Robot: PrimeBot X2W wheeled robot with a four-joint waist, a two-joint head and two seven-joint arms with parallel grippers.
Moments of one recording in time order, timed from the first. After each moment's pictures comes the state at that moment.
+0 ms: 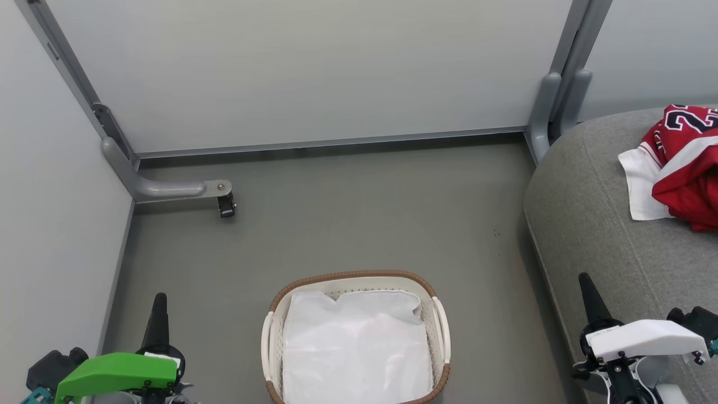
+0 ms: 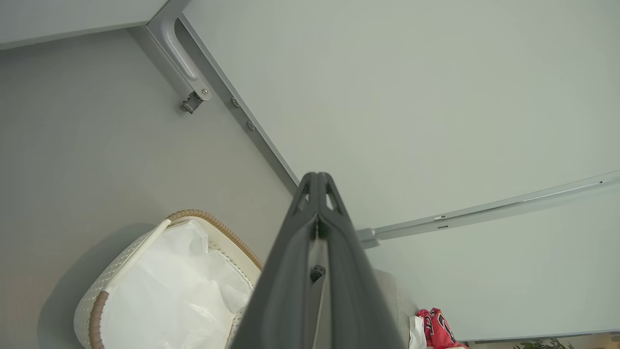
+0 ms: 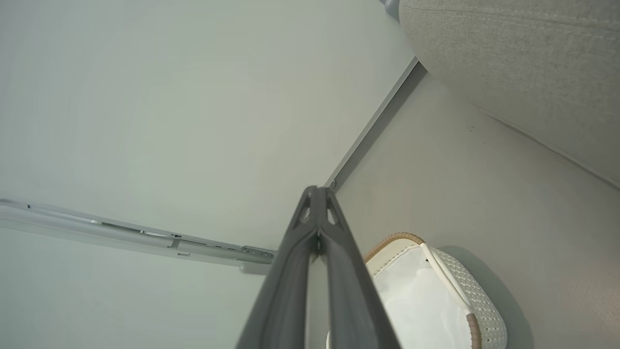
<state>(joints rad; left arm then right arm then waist) -0.03 0.07 0.04 0.26 -1.19 -0.11 -0.02 -0.07 -0.04 -0.07 0.29 1.12 0.13 -0.01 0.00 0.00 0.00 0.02</state>
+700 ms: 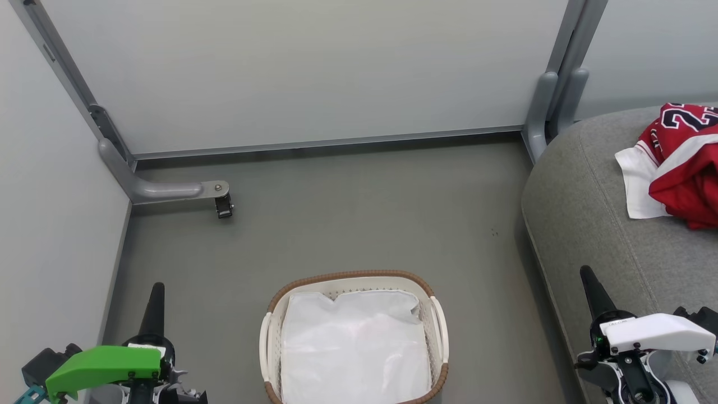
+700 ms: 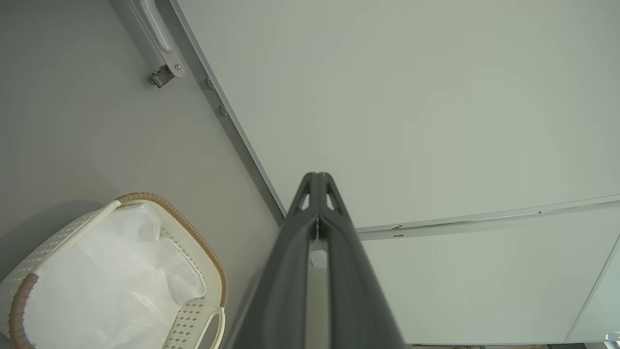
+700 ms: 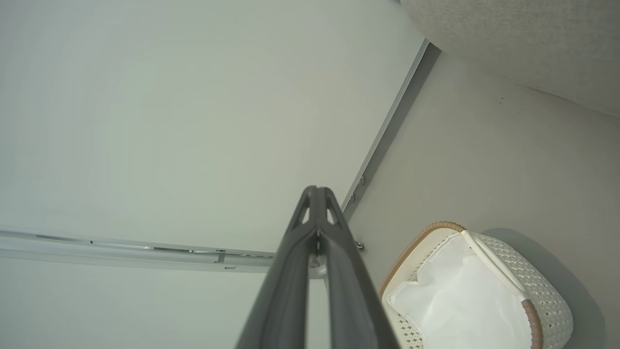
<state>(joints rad) -0.06 0.06 0.07 0.26 -1.36 -0.11 0.04 -0.08 -0.04 -0.09 0.27 1.32 0.13 0.04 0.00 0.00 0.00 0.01</state>
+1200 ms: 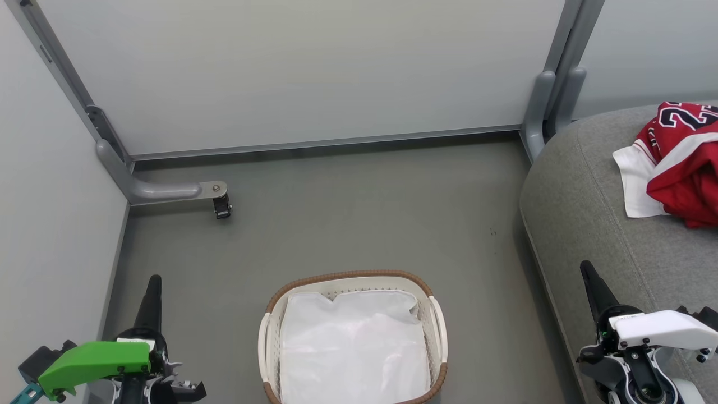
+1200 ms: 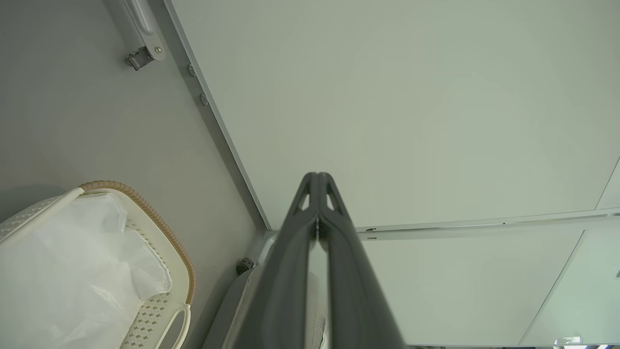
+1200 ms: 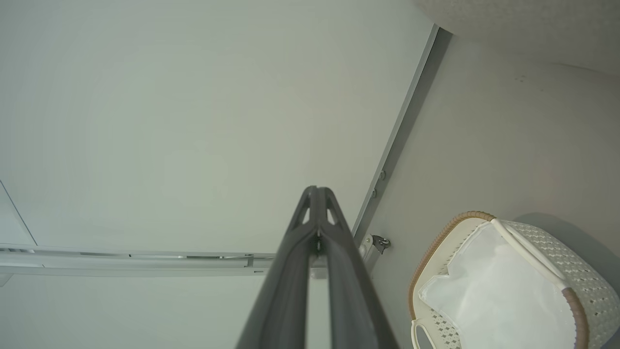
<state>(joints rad) -0.07 0.06 0.09 0.25 -1.46 -0.12 0.07 -0.09 -0.05 -0.10 0.26 1.43 0.13 0.07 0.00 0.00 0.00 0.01</state>
